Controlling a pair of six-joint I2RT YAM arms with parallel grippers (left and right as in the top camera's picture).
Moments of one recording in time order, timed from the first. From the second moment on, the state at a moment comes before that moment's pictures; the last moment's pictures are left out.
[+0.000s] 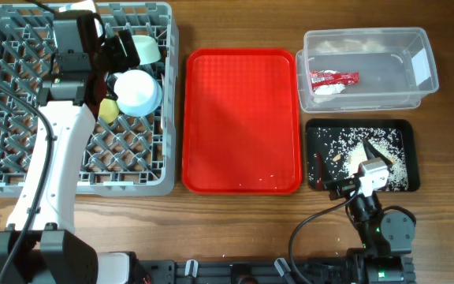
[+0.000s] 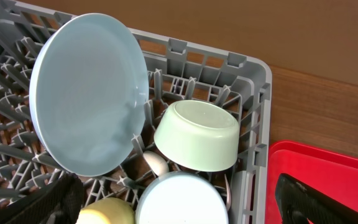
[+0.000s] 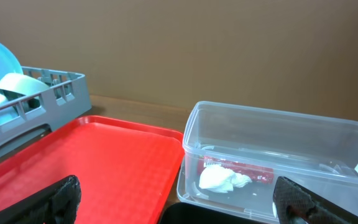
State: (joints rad) left arm 0.00 1.55 1.37 -0.51 -0.12 -0.21; right arm 0.02 0.02 0.01 0.01 -0.23 -0.06
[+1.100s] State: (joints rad) left arm 0.00 0.07 0.19 -0.10 0.02 -0.27; right arm 0.02 0.02 0.01 0.01 -0.23 -0.06
